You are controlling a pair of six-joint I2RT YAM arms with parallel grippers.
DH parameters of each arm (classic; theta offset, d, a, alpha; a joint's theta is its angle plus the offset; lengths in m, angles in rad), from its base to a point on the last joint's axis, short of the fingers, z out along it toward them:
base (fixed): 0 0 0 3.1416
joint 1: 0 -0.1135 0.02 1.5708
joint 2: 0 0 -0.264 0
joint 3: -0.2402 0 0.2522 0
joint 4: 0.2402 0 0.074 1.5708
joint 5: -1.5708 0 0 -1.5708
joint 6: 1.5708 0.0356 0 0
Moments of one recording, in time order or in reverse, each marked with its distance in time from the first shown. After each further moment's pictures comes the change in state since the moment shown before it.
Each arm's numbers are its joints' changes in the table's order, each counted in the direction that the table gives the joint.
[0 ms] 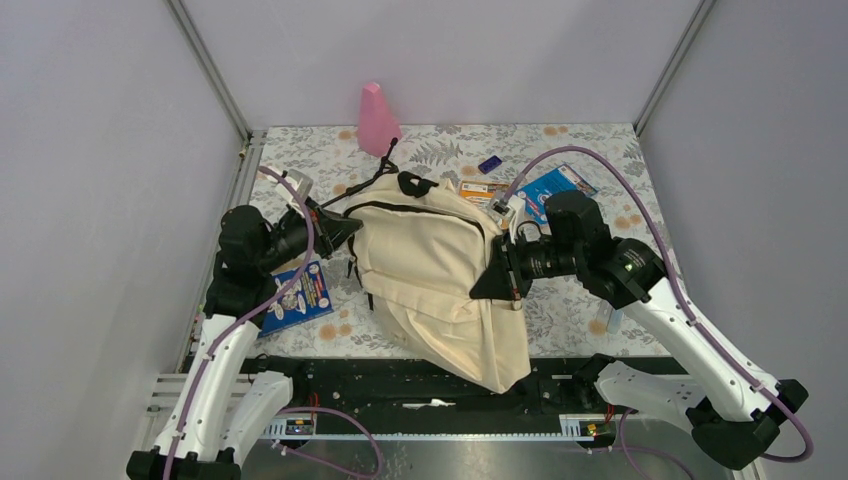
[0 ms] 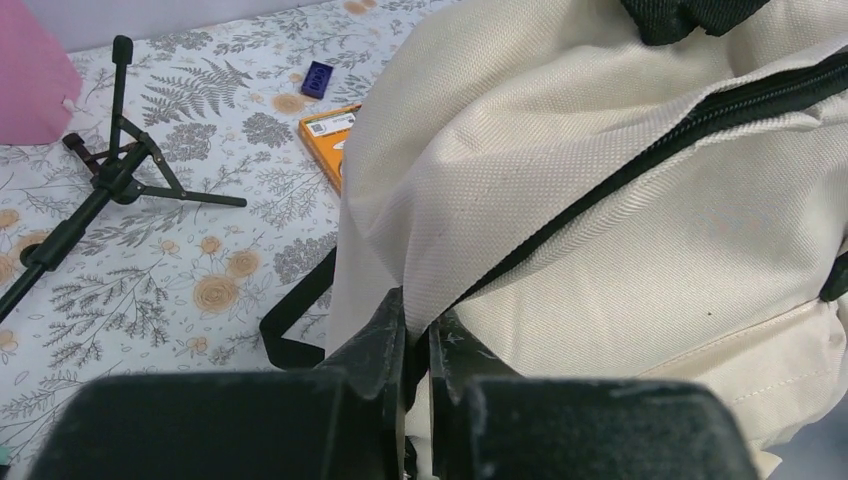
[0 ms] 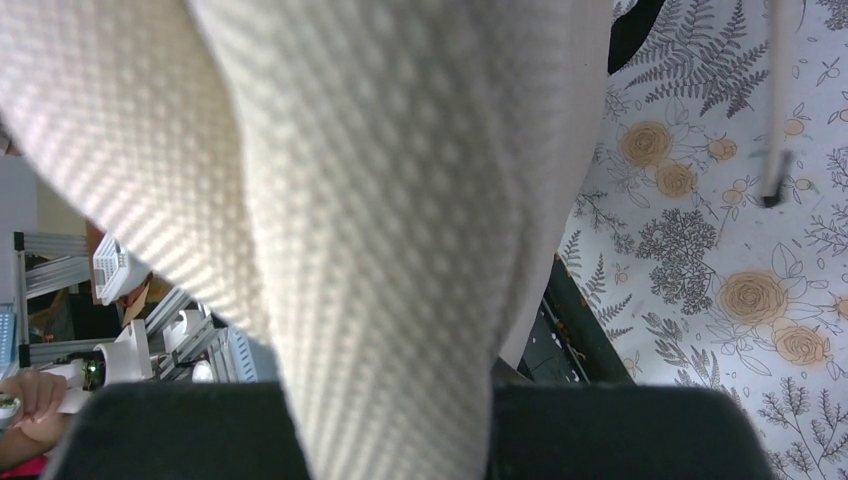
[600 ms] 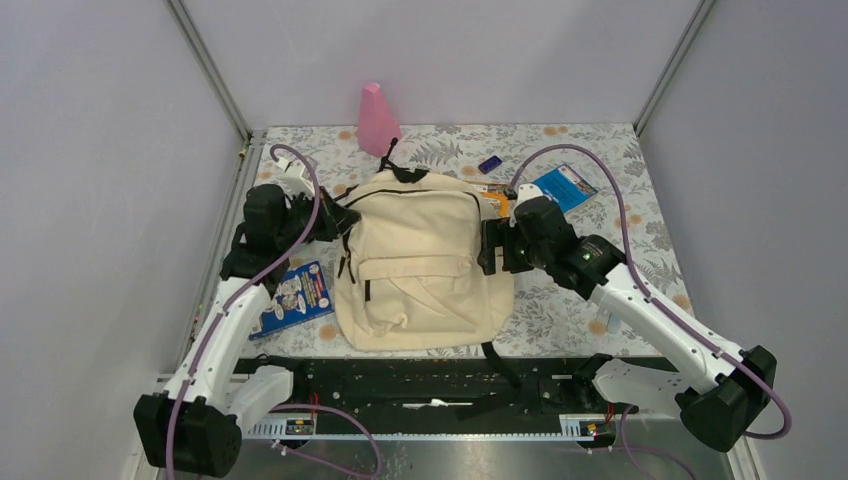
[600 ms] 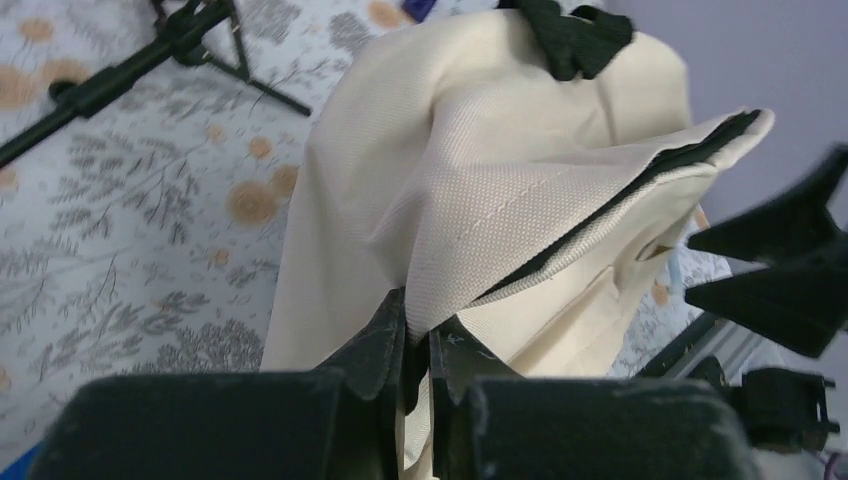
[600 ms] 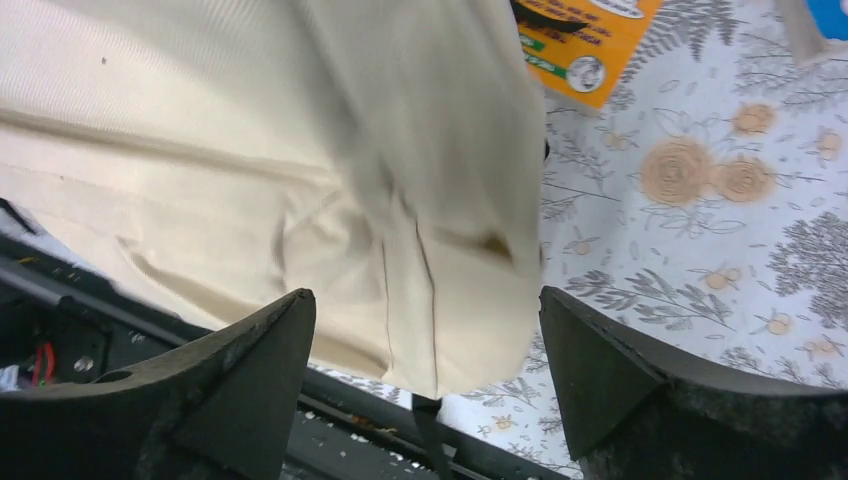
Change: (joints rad) left arm -0.001 0.187 -0.033 0.043 0.174 -0.132; right arm 0.010 0.116 0.140 -0.105 -0.724 0.125
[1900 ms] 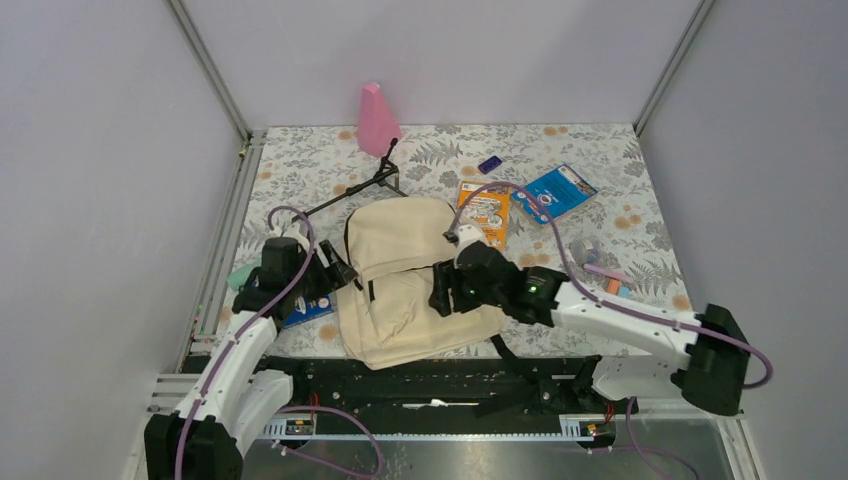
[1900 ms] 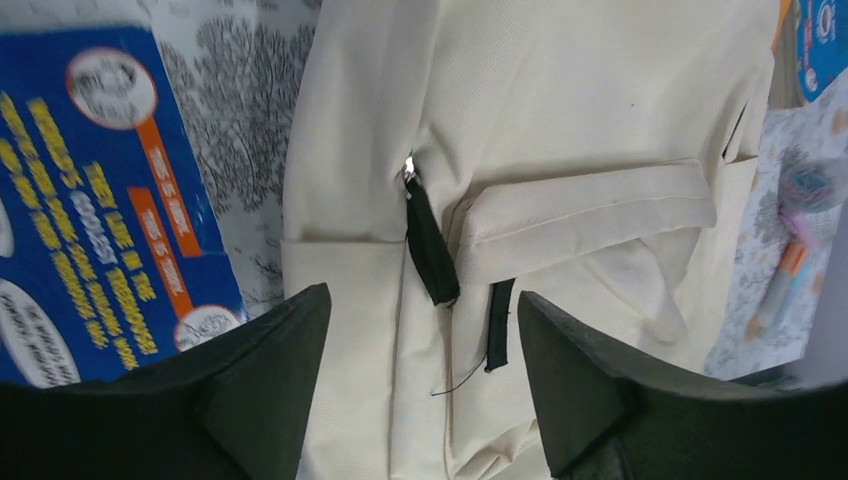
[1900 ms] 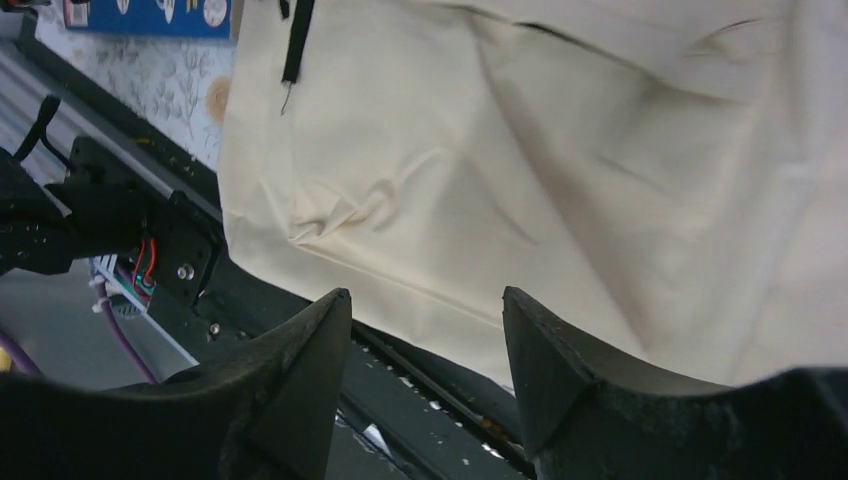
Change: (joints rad) left arm -0.022 -0.095 0.306 0.215 0.277 -0.186; right arm -0.338 0.077 0.174 -0.300 -0.046 0.182
